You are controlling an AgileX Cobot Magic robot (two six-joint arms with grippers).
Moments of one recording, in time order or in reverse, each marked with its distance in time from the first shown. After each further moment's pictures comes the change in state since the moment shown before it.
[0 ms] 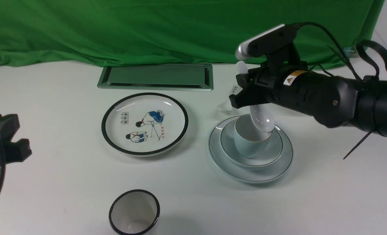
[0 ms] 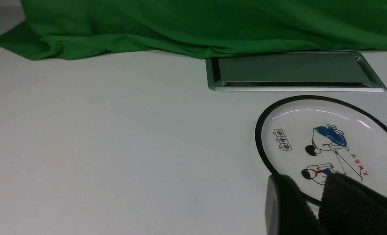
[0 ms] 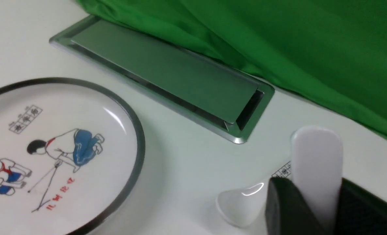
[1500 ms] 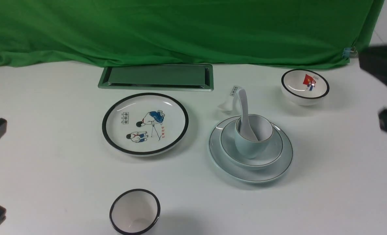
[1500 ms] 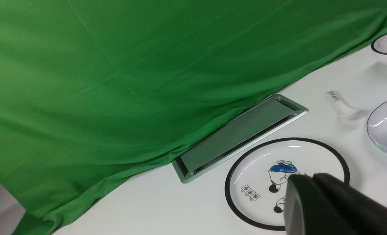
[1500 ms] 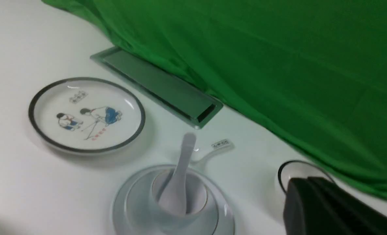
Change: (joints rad) right arm -0.040 -0.937 0.304 -0.383 0.539 0.216; left arm -0.262 -0.380 0.000 0.071 0.136 0.368
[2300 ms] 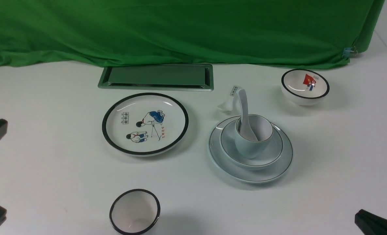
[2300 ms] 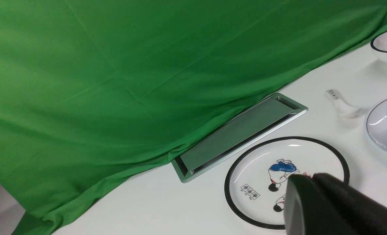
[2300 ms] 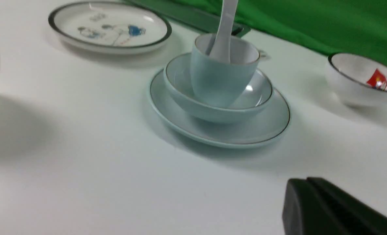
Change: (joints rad) right arm -0.001 -0.342 0.822 -0.008 -0.522 0.094; left arm 0.000 0.000 0.000 0.001 0.003 0.001
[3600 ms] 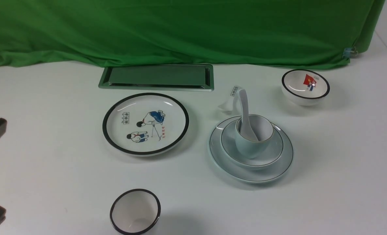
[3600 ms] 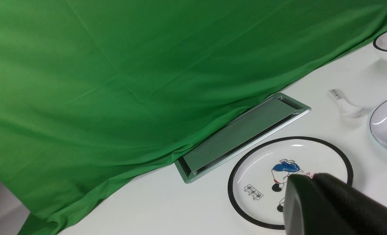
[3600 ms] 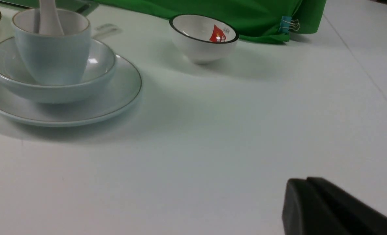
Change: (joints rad) right arm -0.411 -0.454 0.001 0.000 0.407 0.003; left arm 0.000 0.000 0.000 0.008 -0.004 0.005
